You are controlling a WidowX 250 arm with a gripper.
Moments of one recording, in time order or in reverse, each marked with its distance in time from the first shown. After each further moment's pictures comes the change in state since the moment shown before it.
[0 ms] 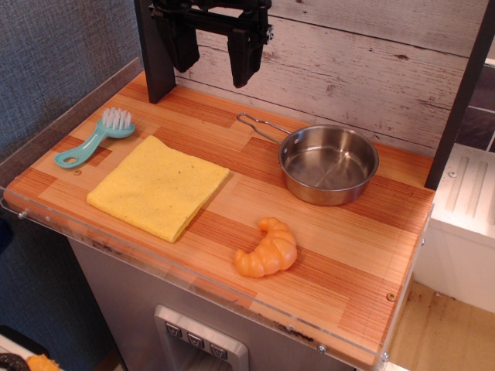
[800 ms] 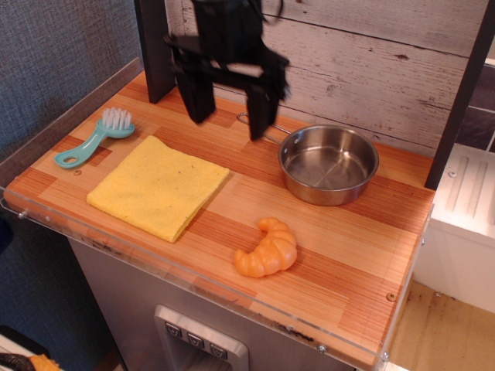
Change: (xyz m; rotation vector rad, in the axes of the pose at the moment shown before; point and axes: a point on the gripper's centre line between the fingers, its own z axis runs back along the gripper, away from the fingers) arm -0.024 -0.030 -0.037 -0.037 0.084 -0.020
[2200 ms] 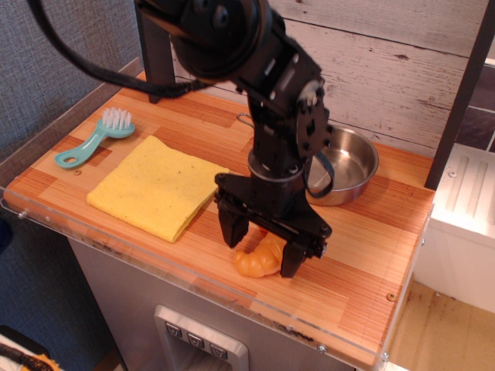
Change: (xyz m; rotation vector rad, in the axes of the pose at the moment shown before) arm -0.040 -0.044 -0.092 0.117 0.018 -0.055
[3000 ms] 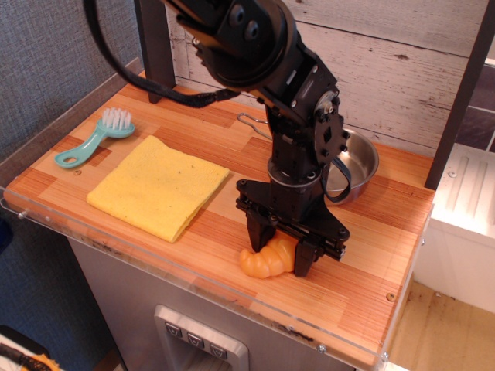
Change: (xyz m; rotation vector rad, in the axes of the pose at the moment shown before) arm 0.011 -0.012 -0.012 -0.042 0.007 -0.030
